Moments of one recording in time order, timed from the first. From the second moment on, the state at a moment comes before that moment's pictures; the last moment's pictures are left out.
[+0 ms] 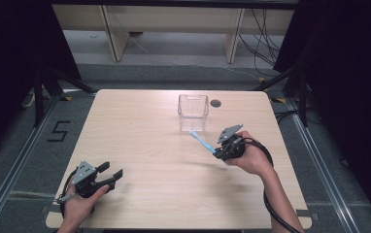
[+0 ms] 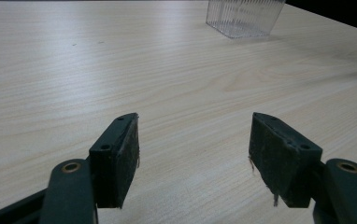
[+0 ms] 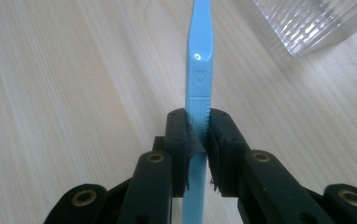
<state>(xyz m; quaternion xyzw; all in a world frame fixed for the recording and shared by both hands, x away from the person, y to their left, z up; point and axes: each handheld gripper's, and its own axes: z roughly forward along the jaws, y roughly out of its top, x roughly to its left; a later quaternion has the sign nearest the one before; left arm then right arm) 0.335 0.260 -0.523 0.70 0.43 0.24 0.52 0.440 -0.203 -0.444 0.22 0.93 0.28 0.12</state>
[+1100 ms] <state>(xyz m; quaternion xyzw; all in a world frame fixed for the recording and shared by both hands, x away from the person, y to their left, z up) 0.335 0.260 -0.523 0.70 0.43 0.24 0.52 0.435 -0.217 -0.438 0.32 0.79 0.46 0.23</state>
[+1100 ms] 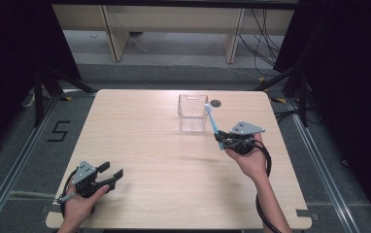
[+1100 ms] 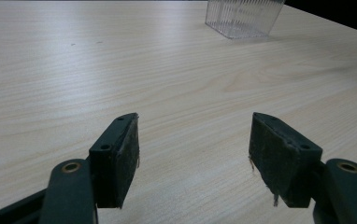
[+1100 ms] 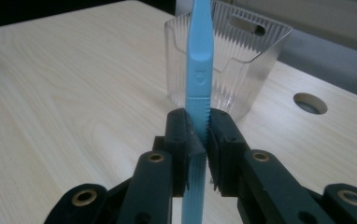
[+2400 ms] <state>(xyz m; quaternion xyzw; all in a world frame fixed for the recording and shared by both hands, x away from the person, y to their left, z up) 0.335 0.261 -0.523 0.69 0.43 0.24 0.53 0.463 -0.182 -0.429 0.40 0.65 0.56 0.31</state>
